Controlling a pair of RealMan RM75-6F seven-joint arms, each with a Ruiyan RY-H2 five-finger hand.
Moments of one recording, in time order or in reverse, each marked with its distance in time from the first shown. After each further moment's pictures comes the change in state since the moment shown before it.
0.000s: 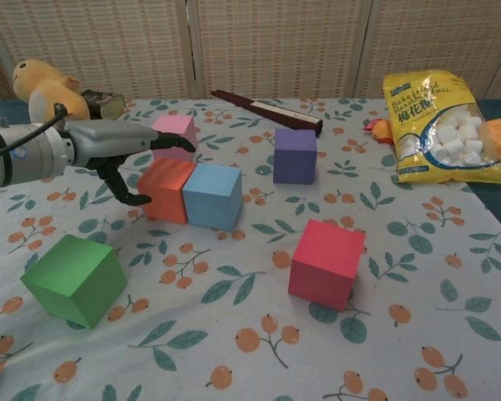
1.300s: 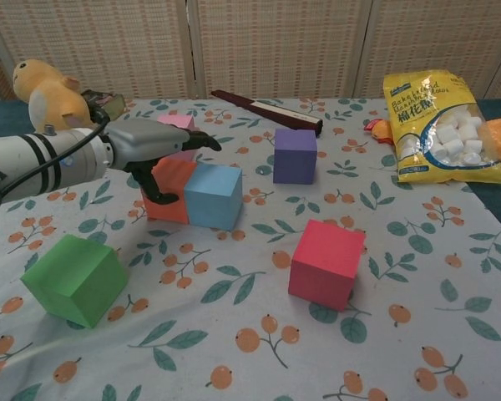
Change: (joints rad) left arm -0.028 -0.116 -0.063 0.060 -0.064 0.005 0.173; right arm -0.015 0.003 -0.003 0.012 0.010 0.009 0.016
